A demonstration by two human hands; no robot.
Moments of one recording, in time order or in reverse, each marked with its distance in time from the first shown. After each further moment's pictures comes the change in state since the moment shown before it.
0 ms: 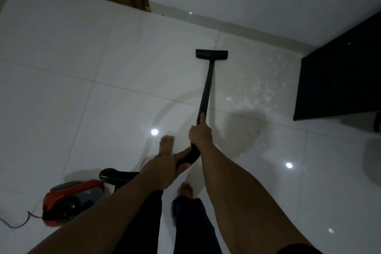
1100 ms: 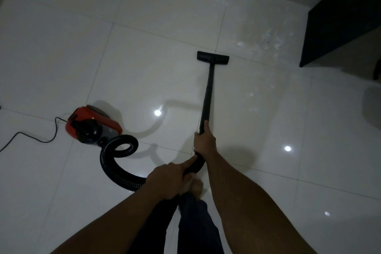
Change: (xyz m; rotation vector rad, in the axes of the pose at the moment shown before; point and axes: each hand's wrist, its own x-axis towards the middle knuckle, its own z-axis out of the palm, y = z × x) left_hand -0.325 -0.081 0.311 0.063 -0.047 -0.007; right_hand -0.300 0.309 0.195 0.091 -0.006 0.011
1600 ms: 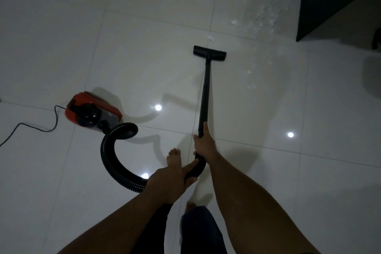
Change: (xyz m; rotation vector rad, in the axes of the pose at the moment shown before) left_hand -0.067 0.008 0.100 0.239 -0.095 0.010; right_hand -0.060 0.113 0.028 0.098 -0.118 0.085
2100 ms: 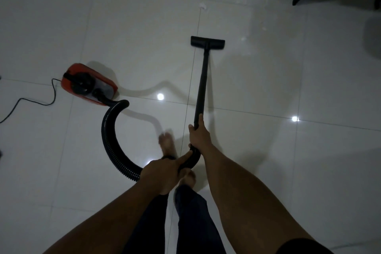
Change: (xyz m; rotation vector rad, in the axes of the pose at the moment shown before) left_hand -0.059 0.048 0.157 0.030 -0.006 -0.043; right_hand -0.073 0.160 0.008 0.048 -0.050 -0.026
